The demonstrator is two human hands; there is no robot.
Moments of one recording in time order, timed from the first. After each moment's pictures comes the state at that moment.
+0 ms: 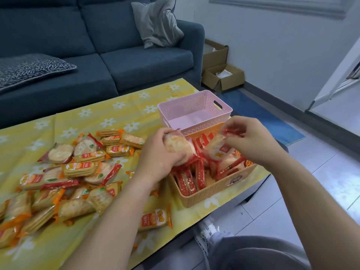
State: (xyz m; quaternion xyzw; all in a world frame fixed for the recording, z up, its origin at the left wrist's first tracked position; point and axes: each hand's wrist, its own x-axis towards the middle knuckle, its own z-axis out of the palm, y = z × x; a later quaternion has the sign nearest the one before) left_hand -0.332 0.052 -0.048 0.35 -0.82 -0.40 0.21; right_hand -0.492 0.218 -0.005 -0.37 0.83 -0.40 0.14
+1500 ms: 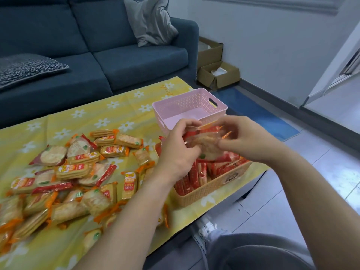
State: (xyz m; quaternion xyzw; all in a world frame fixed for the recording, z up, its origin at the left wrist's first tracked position) left_hand -0.368 0.090 -0.049 0.18 -0.77 -0.54 0.30; right_hand -0.494 0.223 0.004 -0.44 0.81 -0.33 0.18
